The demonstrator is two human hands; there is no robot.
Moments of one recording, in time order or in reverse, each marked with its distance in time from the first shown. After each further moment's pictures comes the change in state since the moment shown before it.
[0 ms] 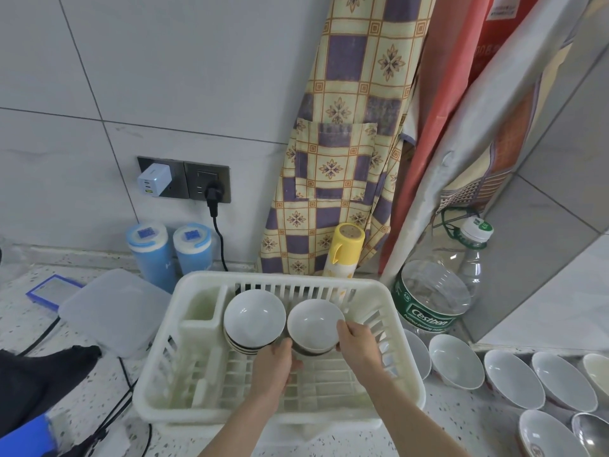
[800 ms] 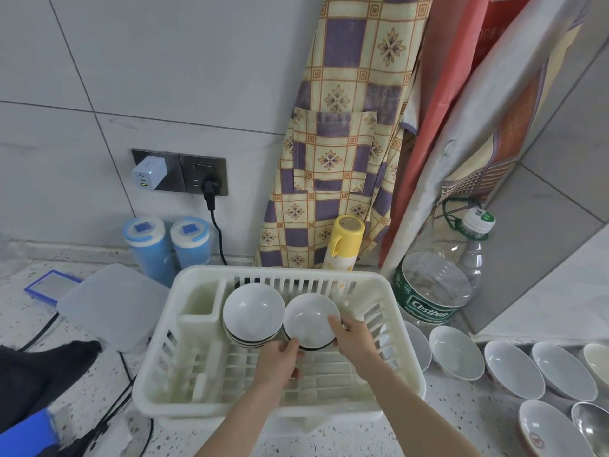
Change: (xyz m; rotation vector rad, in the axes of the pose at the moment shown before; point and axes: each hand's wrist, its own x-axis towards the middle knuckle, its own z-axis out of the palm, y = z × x) left_hand 0.001 -0.003 0.006 0.159 -0.040 -0.029; right_hand 0.008 0.008 0.007 0.227 -0.112 -0.015
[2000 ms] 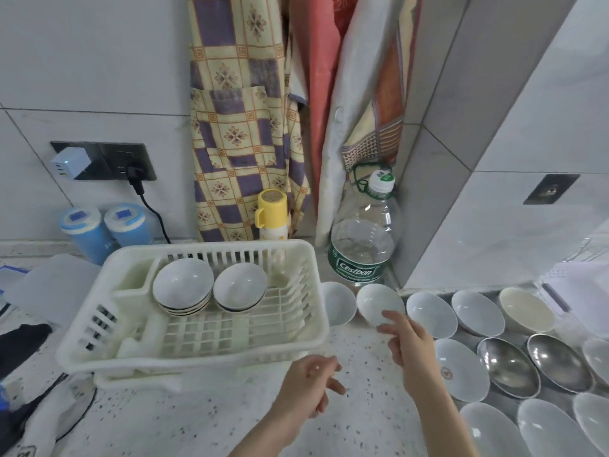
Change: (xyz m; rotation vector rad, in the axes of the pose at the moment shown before) left_hand -0.145 -0.020 0.143 0.014 -0.372 0.048; right_hand -0.103 0.081 -0.201 0.581 0.305 0.136
